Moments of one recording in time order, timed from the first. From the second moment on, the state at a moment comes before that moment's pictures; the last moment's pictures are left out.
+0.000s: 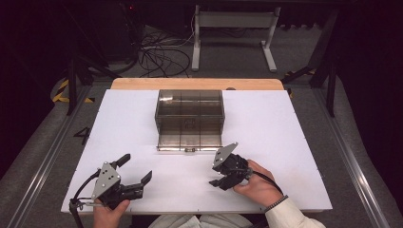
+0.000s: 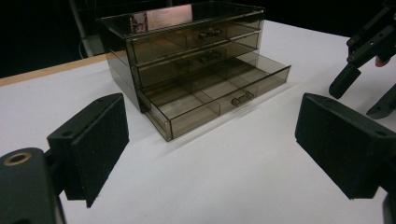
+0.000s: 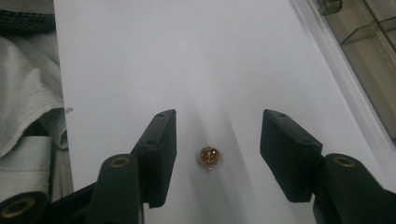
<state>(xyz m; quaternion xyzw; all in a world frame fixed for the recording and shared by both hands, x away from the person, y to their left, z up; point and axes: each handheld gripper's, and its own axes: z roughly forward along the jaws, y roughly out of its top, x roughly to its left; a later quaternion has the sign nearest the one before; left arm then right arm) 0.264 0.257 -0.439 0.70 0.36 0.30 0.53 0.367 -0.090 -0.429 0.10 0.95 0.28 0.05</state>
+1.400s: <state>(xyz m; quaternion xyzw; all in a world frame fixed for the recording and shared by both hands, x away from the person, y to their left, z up) 0.264 0.257 -0.439 0.71 0.36 0.30 0.53 0.362 -0.081 -0.441 0.09 0.97 0.22 0.05</state>
